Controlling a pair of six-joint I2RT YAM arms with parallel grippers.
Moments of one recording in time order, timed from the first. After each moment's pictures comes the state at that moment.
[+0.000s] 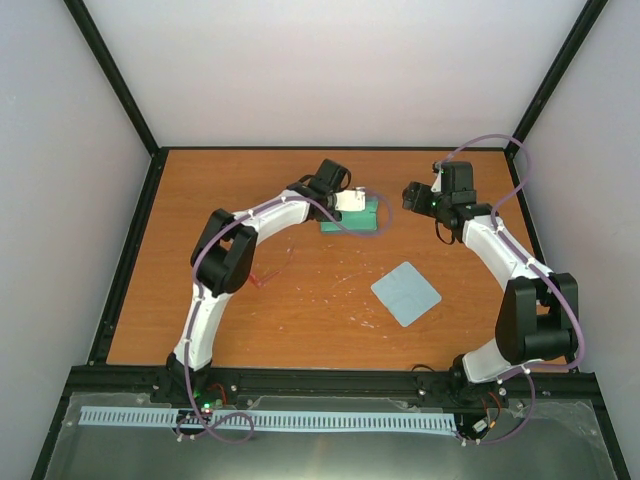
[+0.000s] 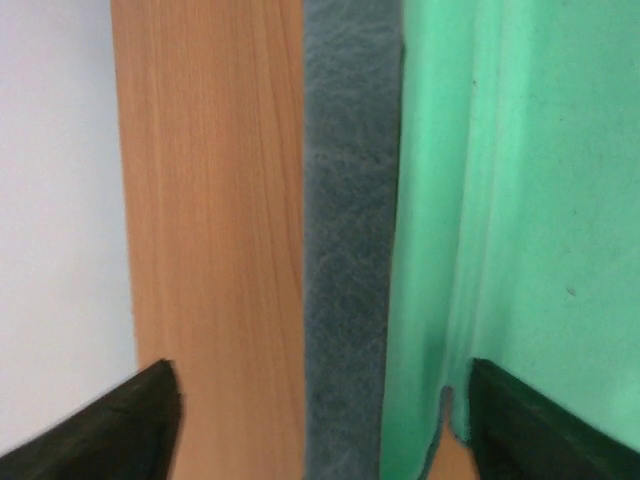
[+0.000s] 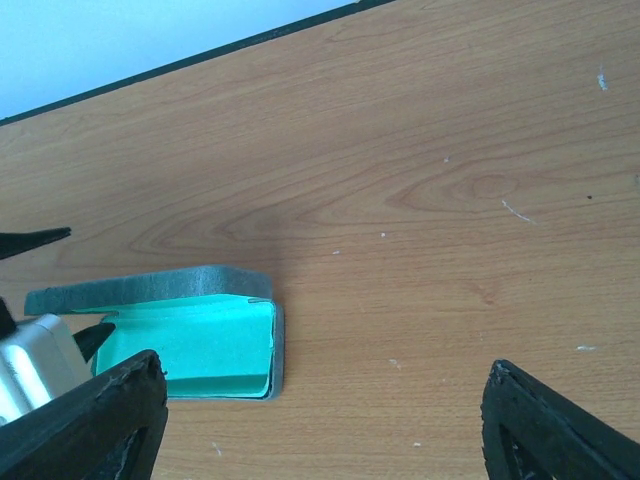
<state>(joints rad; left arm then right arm) -0.63 2.25 1.79 -0.37 -0.21 1.07 0.13 1.51 1.09 -0.28 -0.14 0.35</state>
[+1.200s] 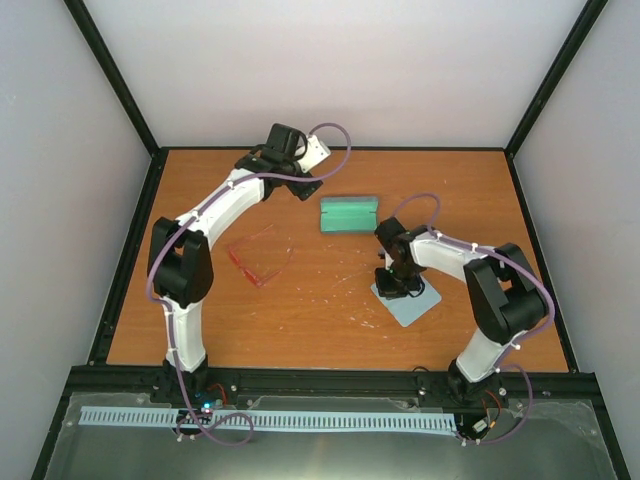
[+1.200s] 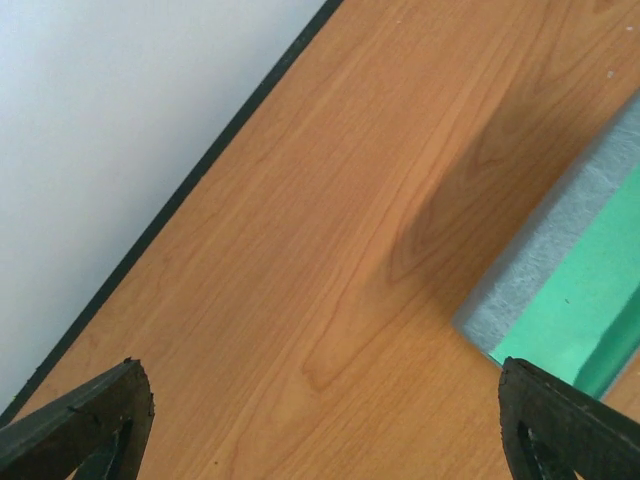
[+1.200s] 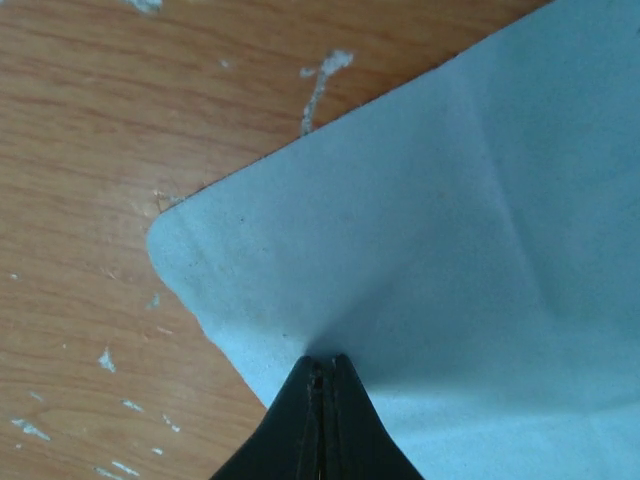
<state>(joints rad) -0.46 1.98 1.78 -0.53 0.00 0.51 0.48 1.66 0.95 -0.81 -0.15 0.36</state>
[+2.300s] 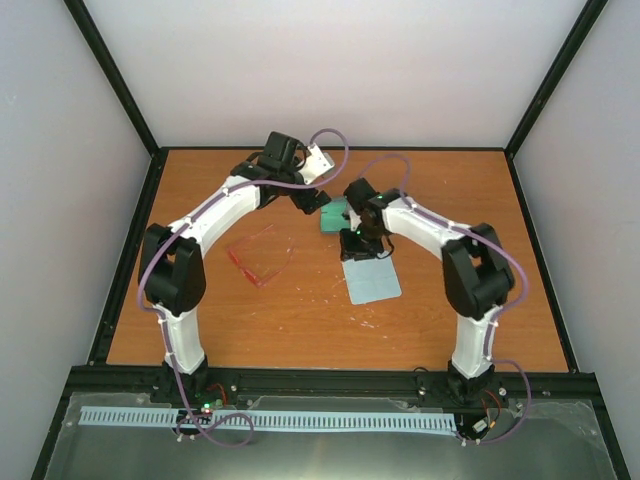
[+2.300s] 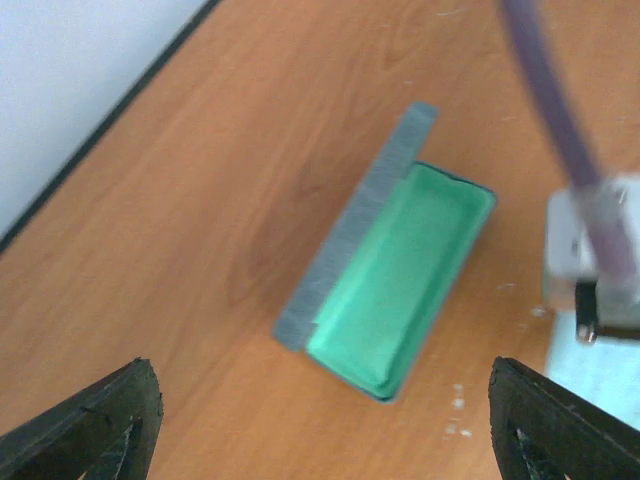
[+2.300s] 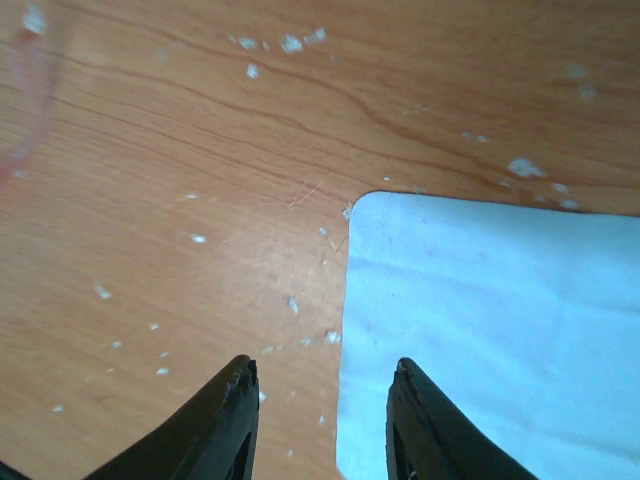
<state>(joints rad) -0.47 1.90 1.67 -0.54 0.25 0.47 0.57 1.97 1.45 -0.87 -0.30 0.39</state>
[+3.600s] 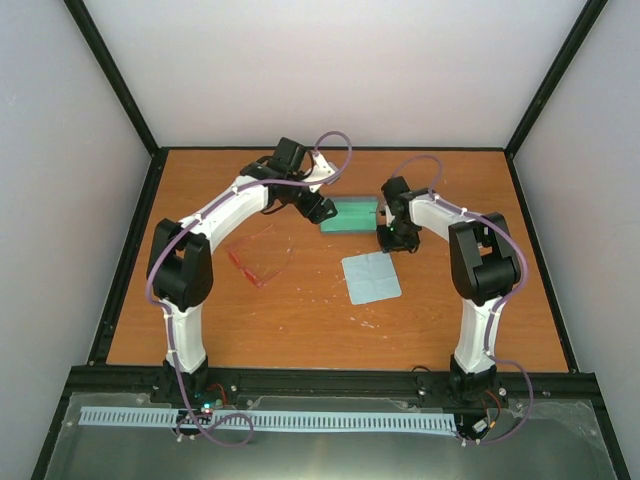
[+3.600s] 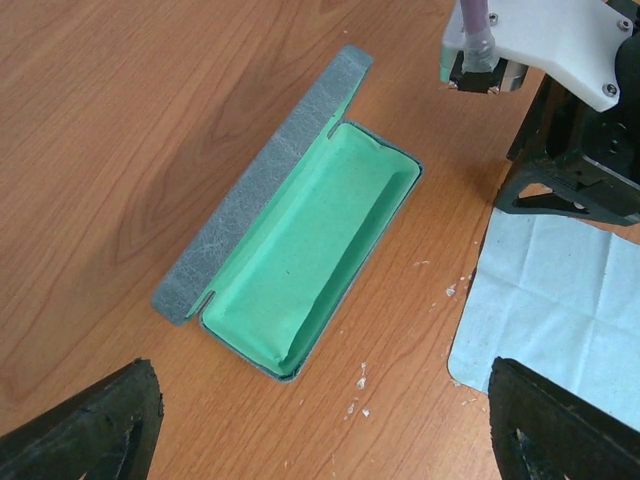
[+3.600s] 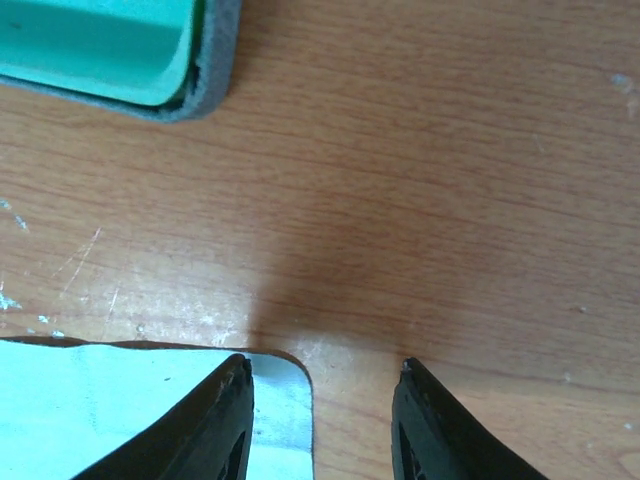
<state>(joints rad) -0.49 1.95 1.69 -0.66 0.36 0.33 0.33 1.99 1.36 -0.79 -0.06 0.15</state>
